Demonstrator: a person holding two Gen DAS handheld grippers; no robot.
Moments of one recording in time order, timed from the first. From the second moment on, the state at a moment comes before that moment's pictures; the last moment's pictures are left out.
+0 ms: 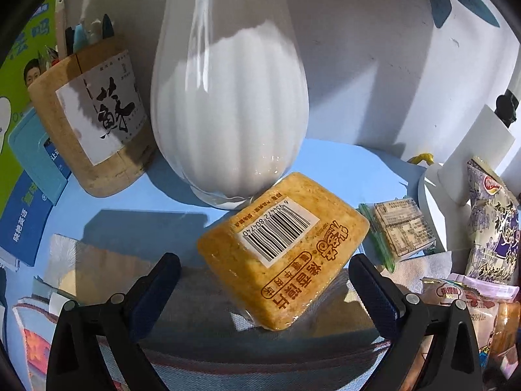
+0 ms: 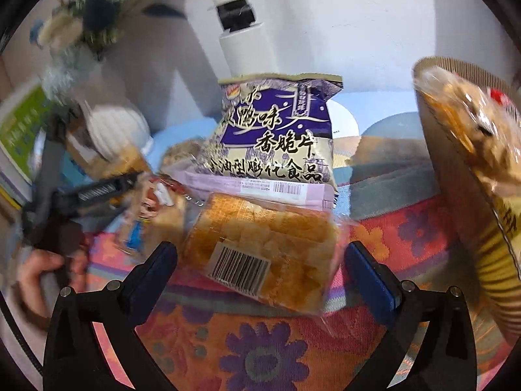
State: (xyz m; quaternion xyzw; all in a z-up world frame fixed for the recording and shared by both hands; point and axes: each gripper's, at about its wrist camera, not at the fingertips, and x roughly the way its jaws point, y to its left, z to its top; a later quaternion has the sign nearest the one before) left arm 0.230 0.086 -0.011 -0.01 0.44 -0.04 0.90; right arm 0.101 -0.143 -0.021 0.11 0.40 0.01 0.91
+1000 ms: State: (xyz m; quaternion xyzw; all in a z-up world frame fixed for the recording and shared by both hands) left arm 0.212 0.088 0.012 -0.04 0.37 -0.12 0.92; right arm 0.074 -0.137 -0.002 0.10 0.33 0.08 0.94
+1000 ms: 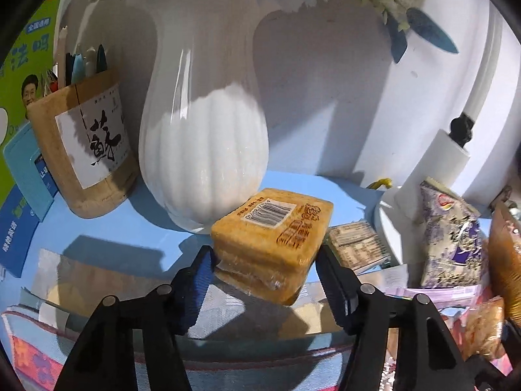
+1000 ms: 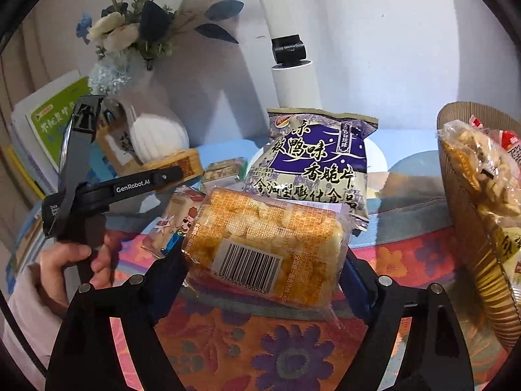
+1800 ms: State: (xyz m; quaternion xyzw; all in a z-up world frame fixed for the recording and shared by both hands) left arm 0.207 0.059 0.009 -0.02 0.39 -0.22 0.90; right arm 0.082 -0.139 -0.009 0.12 0.35 0.11 0.92
